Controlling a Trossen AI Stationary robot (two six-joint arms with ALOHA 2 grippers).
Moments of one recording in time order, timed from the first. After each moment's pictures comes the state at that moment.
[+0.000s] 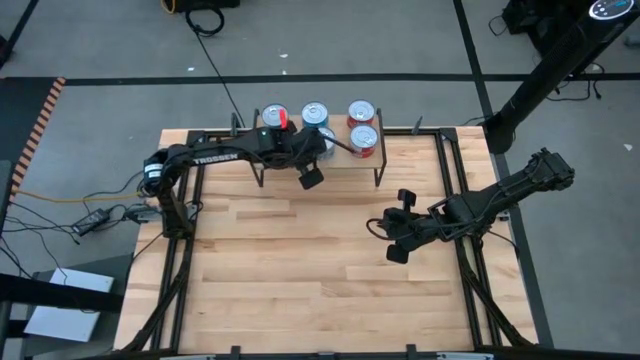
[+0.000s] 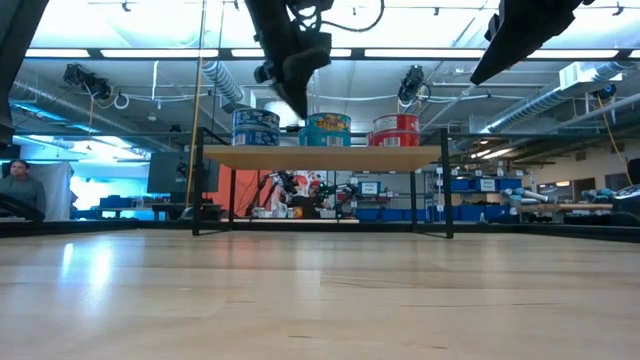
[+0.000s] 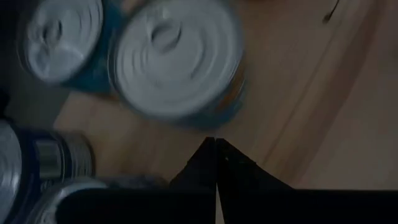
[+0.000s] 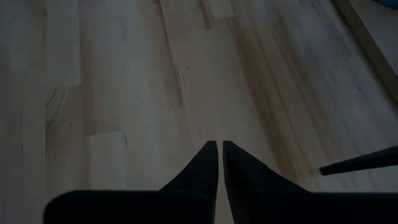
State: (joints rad) left arm 0.24 1.77 1.70 -0.96 -0.41 -0.10; right arm 0.39 1.22 0.99 -0.78 0.48 0.46
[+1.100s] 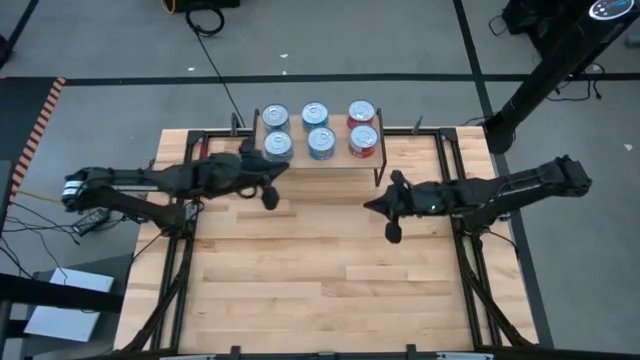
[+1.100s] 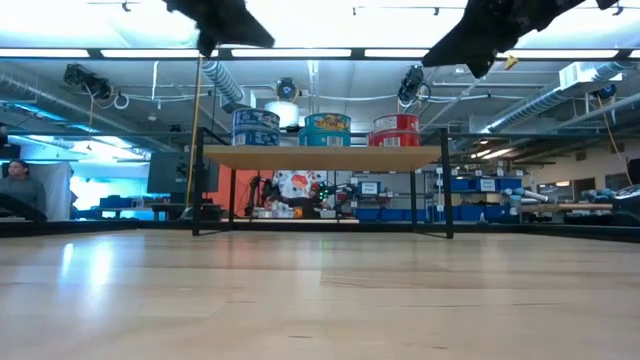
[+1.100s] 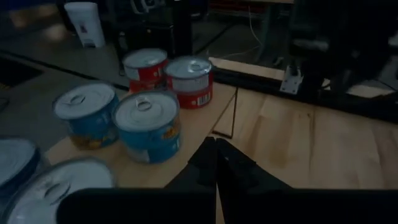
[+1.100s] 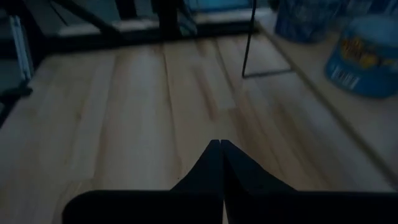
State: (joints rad) left arm 0.07 1.06 0.91 -0.14 -0.38 -0.12; right arm 0.14 1.02 0.72 -0.17 0.29 0.18
